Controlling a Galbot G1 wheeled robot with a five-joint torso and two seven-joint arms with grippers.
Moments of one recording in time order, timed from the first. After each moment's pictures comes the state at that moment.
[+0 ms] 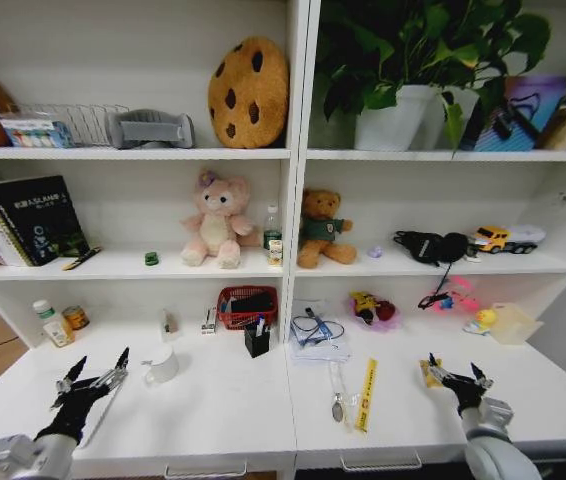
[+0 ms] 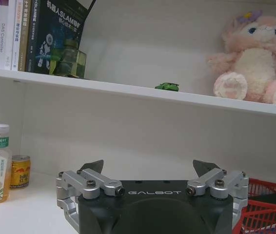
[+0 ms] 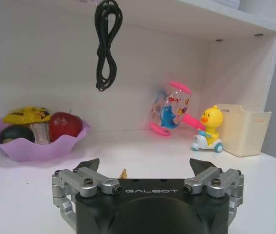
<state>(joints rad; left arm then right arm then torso) 1.94 -1.05 -0.94 -2.18 -0.79 -0.12 -0.11 -1.50 0.95 0.70 1.56 0.61 0.11 0.27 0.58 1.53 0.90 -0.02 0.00</state>
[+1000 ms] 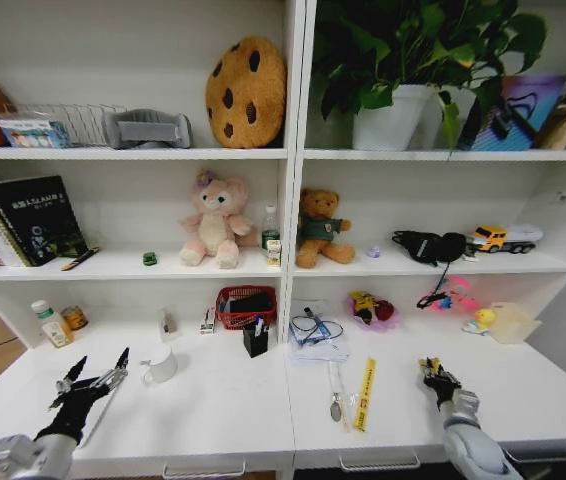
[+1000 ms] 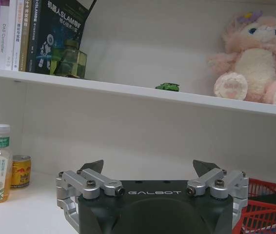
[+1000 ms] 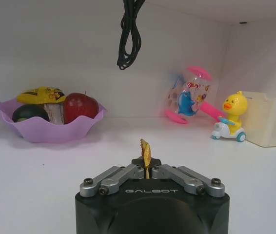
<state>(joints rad) 1.94 -1.05 -0.94 -2.18 -0.79 -0.12 -0.11 -1.40 0.97 0.62 1.49 0.56 0.10 0.27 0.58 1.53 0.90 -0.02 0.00</state>
